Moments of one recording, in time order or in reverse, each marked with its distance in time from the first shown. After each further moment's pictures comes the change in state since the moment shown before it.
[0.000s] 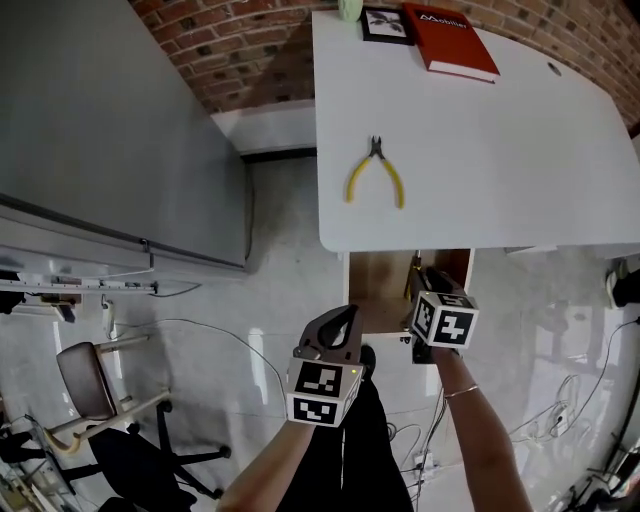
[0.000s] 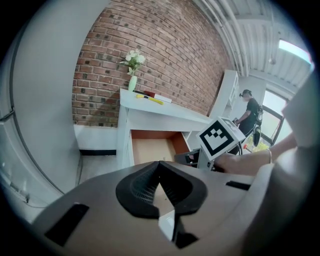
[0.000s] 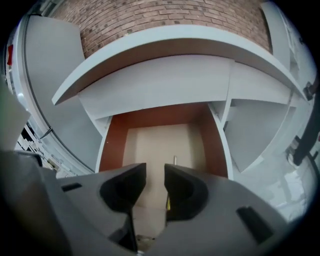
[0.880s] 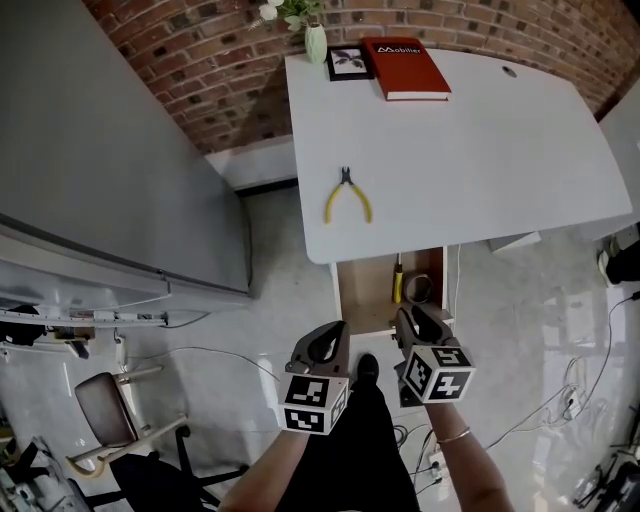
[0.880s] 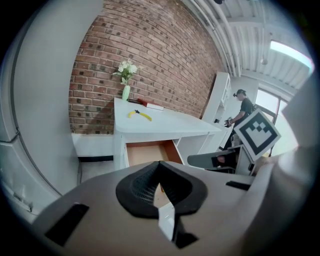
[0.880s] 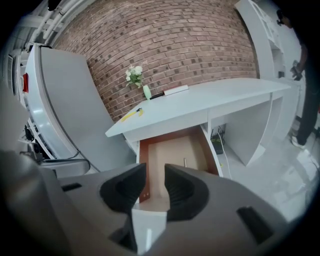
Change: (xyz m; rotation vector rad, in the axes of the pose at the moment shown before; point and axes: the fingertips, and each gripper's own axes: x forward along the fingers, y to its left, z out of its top) left arm -0.053 -0.025 0.030 0.046 -0.020 -0.038; right arm -0.133 0.047 0.004 0.122 -0.150 0.103
